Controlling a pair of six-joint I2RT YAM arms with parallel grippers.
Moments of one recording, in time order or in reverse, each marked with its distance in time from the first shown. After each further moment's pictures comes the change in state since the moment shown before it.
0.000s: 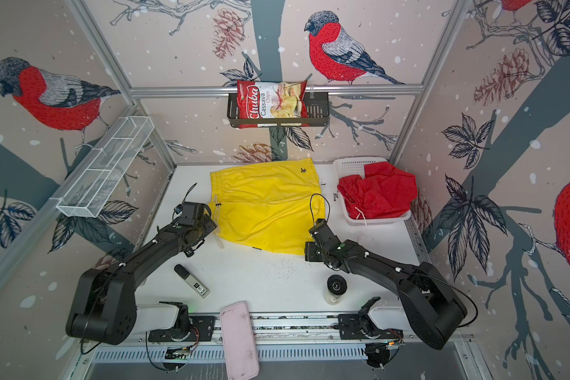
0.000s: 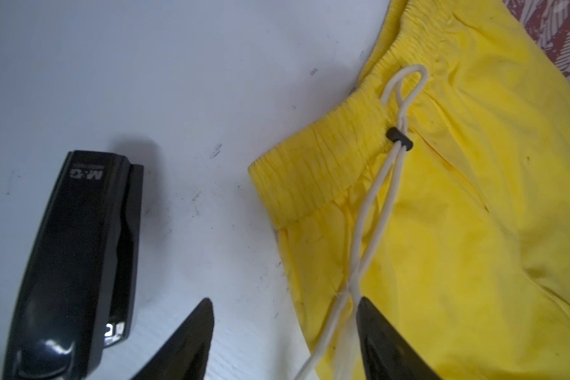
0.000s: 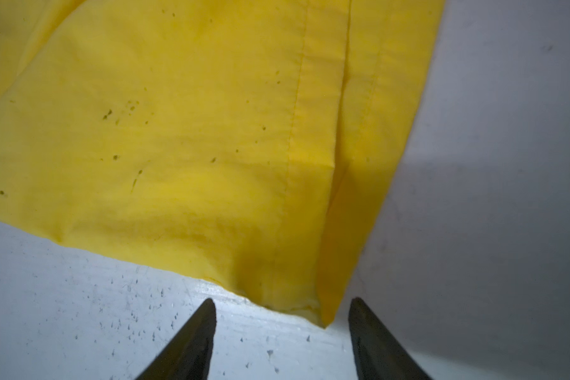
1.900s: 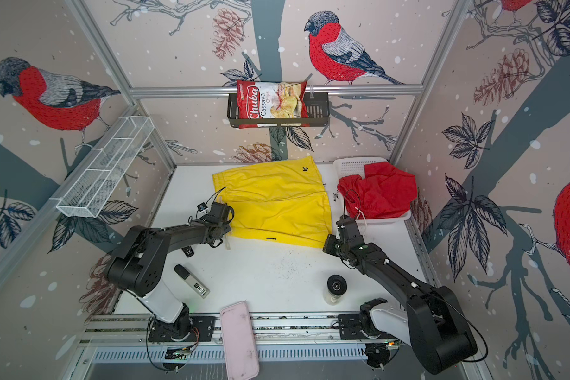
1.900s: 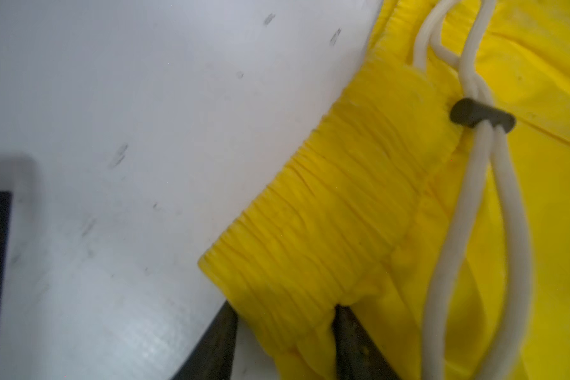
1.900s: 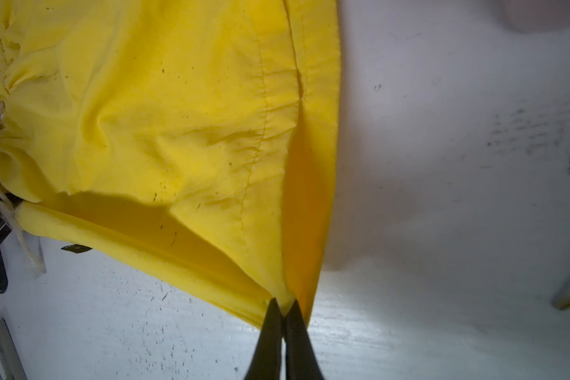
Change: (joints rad) left arm -0.155 0.370 0.089 0.193 -0.160 0.018; right arm -0.319 -0.143 -0.074 0.028 -0.180 0.000
